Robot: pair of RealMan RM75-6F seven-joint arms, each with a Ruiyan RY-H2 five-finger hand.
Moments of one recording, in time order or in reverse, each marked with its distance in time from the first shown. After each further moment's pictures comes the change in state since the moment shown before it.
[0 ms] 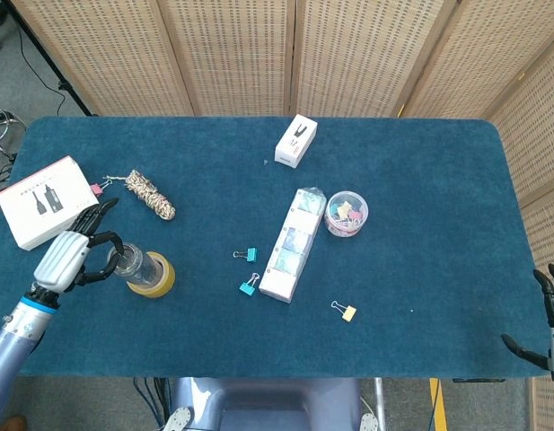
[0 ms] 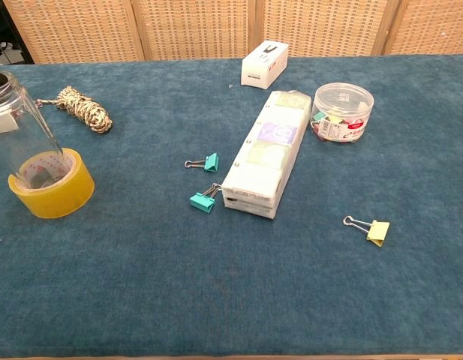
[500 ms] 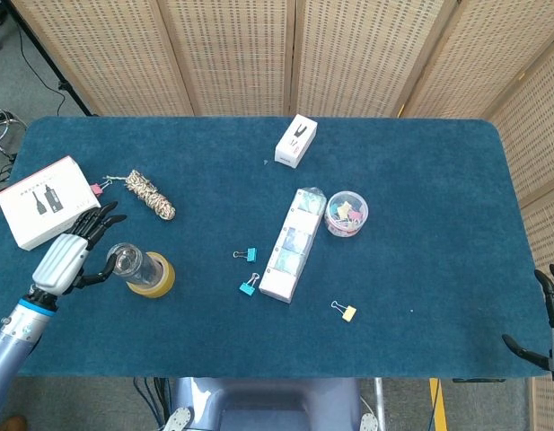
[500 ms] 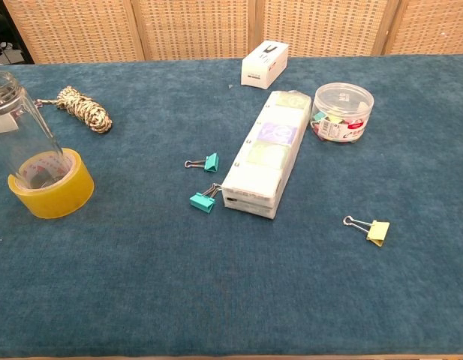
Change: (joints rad) left arm 0.005 0.007 0.017 0.006 0.010 0.011 -0.009; right arm -0.002 0.001 0.000 0.001 -0.001 0.004 0.005
